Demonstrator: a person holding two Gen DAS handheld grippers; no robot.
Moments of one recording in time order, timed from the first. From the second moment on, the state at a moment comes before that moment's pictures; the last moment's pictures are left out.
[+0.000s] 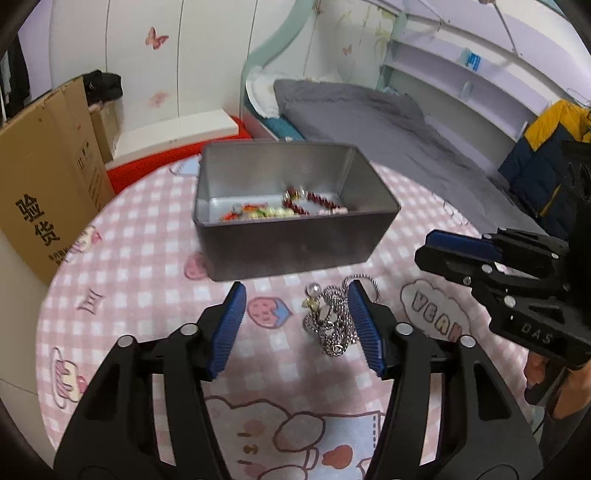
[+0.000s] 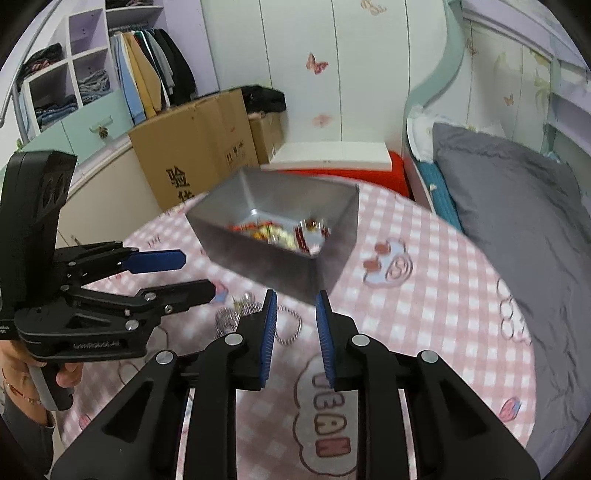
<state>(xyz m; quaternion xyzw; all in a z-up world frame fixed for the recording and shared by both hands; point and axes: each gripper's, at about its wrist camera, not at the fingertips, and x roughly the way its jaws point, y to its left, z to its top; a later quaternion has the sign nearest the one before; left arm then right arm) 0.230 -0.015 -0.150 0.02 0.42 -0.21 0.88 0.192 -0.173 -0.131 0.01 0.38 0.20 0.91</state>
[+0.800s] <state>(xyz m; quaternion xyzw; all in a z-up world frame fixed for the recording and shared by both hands) 0.251 -0.037 -0.180 0.03 0.46 -0.20 0.87 0.196 -0.179 -0.160 0.03 0.40 0.21 0.89</state>
